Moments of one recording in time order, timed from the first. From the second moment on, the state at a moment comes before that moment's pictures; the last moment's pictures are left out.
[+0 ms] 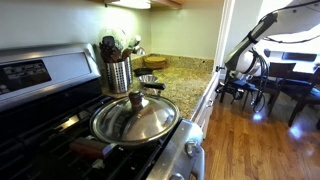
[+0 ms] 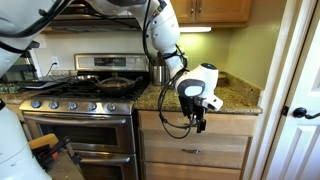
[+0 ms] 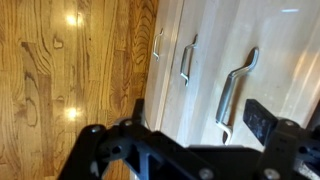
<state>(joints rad) -0.32 0.81 0.03 -1.77 0.44 2.69 0.13</state>
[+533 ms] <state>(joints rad) -0.31 0.88 0.03 -1.73 0.44 2.71 0.14</state>
